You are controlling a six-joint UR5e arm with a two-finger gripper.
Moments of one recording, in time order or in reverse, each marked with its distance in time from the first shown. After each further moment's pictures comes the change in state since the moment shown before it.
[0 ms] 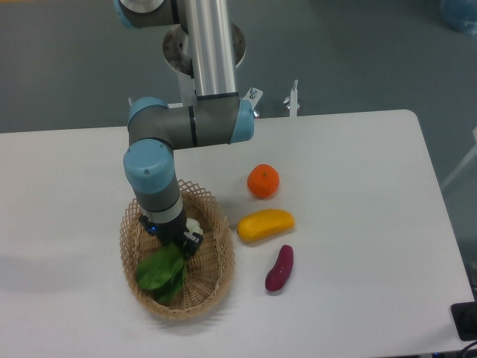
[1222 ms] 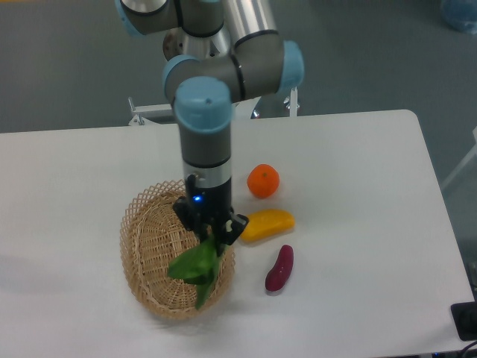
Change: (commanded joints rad) arm 0.242 0.166 0.107 -0.020 -0.163 0.184
